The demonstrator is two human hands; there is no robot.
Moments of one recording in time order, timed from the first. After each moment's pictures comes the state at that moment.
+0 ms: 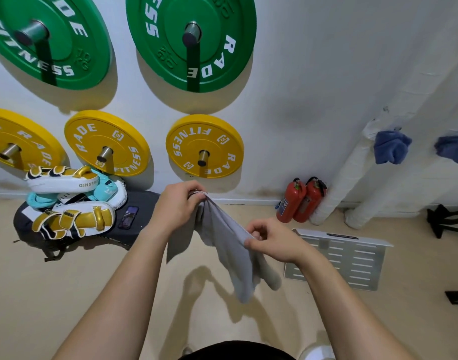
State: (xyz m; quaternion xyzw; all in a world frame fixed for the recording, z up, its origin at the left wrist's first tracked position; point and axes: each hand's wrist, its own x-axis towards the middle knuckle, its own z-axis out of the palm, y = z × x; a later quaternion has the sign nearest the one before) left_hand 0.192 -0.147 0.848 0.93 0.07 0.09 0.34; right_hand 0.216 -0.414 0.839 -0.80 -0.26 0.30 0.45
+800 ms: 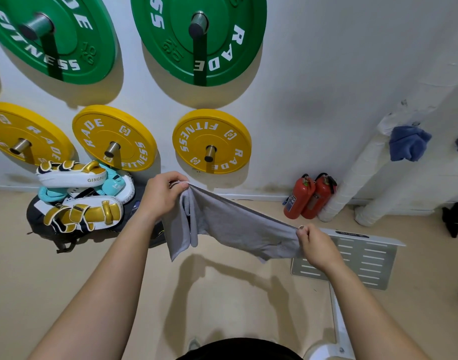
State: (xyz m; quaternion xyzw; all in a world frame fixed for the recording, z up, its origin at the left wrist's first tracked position) left_hand 0.207 -0.094 0.838 0.91 0.15 0.10 0.38; right_hand 0.249 -0.478 0.756 -0.94 -0.01 0.17 0.29
